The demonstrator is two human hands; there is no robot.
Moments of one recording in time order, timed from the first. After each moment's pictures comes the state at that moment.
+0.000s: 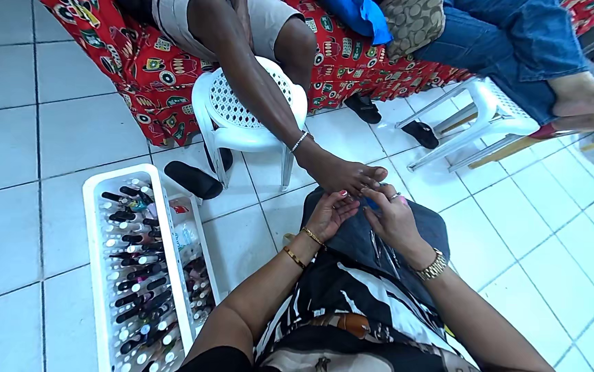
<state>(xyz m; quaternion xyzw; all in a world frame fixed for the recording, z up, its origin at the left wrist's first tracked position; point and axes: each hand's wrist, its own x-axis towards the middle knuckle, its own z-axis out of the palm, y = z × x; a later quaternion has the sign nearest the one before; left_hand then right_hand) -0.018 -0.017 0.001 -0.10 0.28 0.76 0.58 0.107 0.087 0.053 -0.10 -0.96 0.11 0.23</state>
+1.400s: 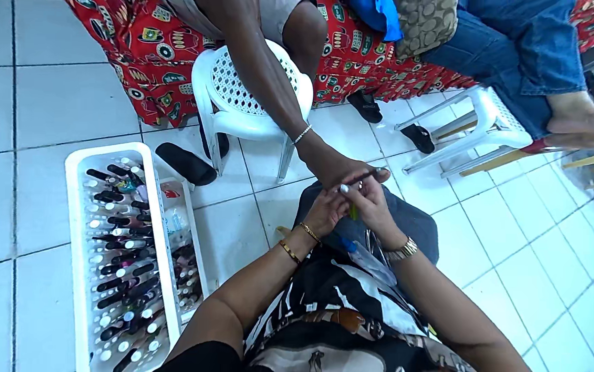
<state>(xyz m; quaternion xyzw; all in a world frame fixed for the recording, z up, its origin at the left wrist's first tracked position) -0.016 -0.021 -0.006 -0.06 0.28 0.77 0.57 0.057 0.065 0.061 -0.17 -0.75 0.62 0.15</state>
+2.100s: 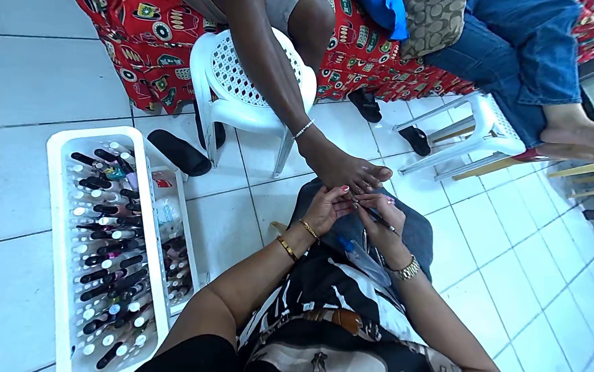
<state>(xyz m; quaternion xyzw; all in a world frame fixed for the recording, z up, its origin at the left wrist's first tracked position) -0.018 -0.018 -0.001 -0.08 0.29 0.75 0.58 0.103 0.078 0.030 -0.07 -0.91 0.24 0.33</state>
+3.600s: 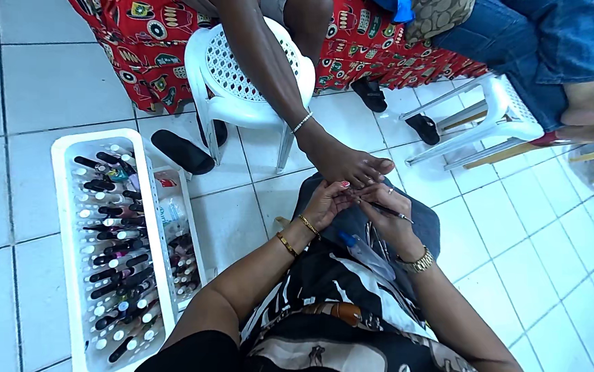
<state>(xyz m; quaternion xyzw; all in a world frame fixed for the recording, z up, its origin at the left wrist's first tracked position) -0.018 -0.020 -0.003 -0.07 0.29 0.76 0.57 0.100 0.088 0.045 -0.04 -0.91 0.31 0.28</state>
